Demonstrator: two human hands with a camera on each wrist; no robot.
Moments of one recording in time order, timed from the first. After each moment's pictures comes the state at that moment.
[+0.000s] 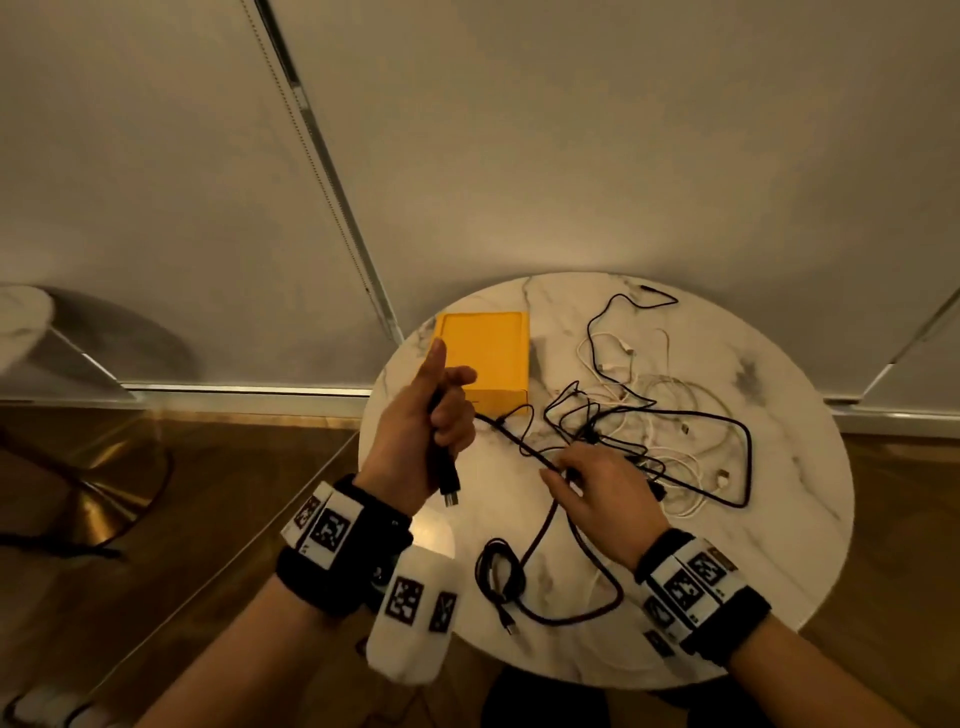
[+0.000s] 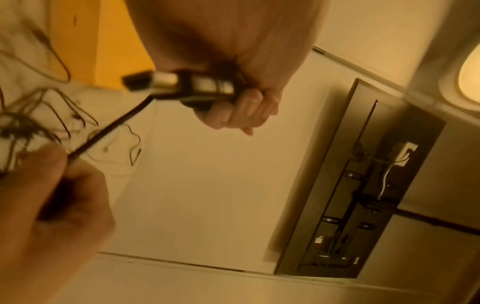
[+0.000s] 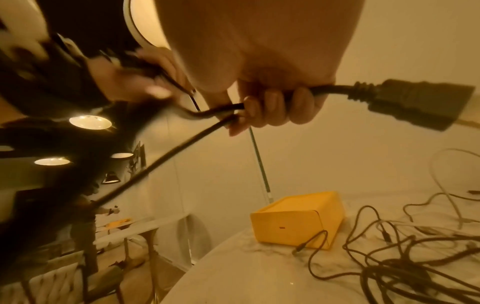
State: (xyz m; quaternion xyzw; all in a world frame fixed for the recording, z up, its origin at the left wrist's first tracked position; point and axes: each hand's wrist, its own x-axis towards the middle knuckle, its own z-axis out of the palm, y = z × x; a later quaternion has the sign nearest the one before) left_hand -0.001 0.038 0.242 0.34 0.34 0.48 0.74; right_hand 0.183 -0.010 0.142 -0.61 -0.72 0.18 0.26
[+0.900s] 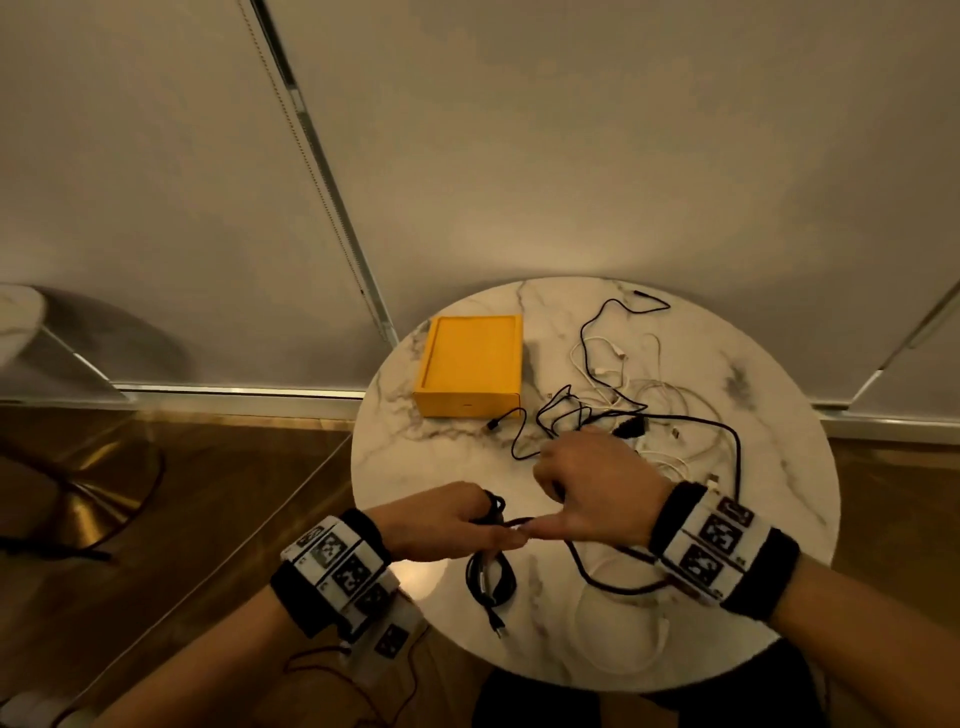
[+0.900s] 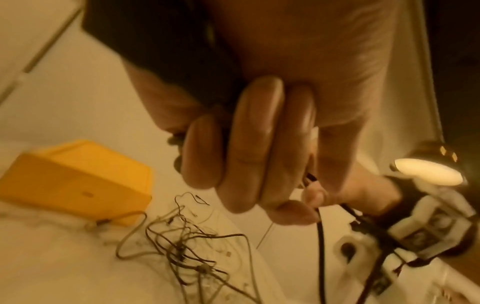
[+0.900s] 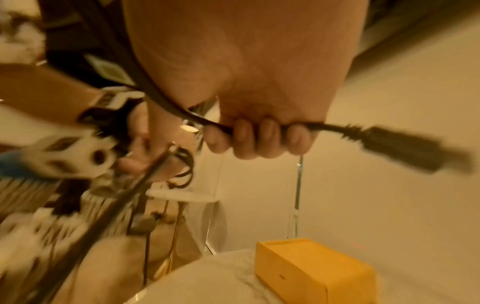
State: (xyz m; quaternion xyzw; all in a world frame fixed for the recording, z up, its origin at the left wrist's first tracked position) left_hand -0.013 0.025 0.196 0.82 0.37 -0.09 0.43; right_hand 0.190 0.000 0.197 -0.49 -0.87 0.09 0.04
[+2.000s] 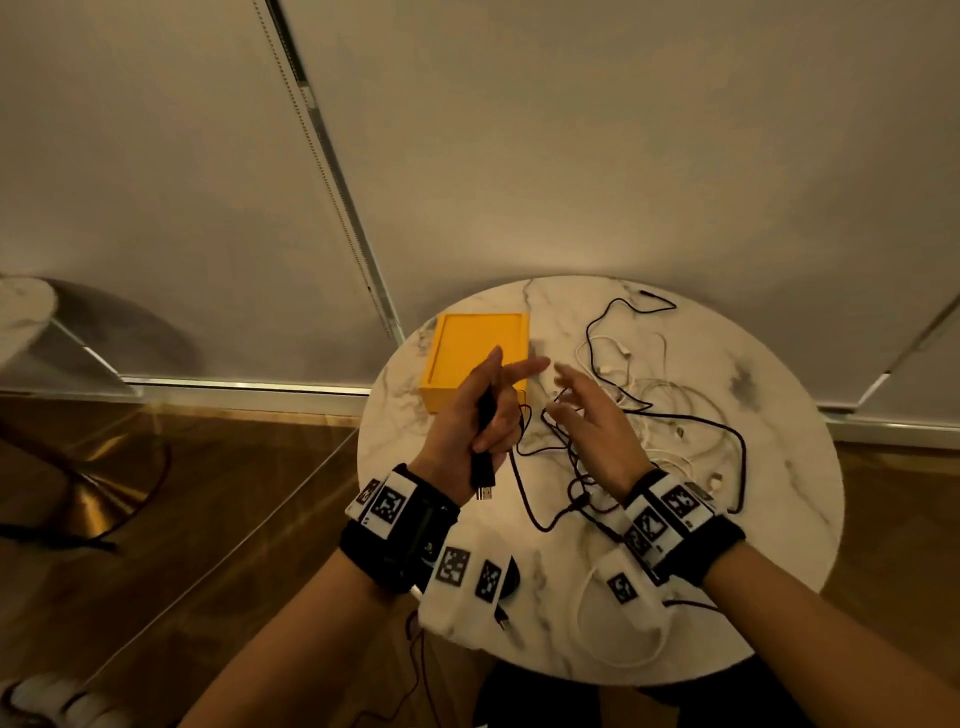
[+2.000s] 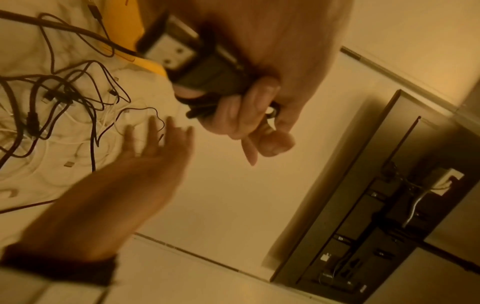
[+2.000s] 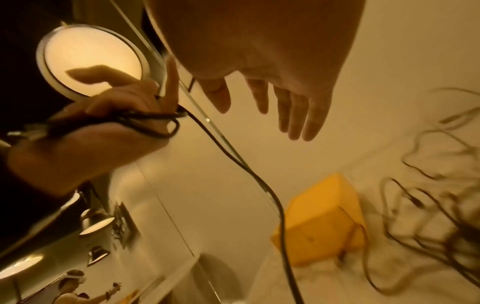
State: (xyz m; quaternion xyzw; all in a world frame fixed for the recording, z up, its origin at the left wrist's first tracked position) left_hand 0.035 0.038 0.227 0.37 0.28 0.42 0.78; right_hand 0.190 0.036 0.157 -0.57 -0.59 0.36 0.44
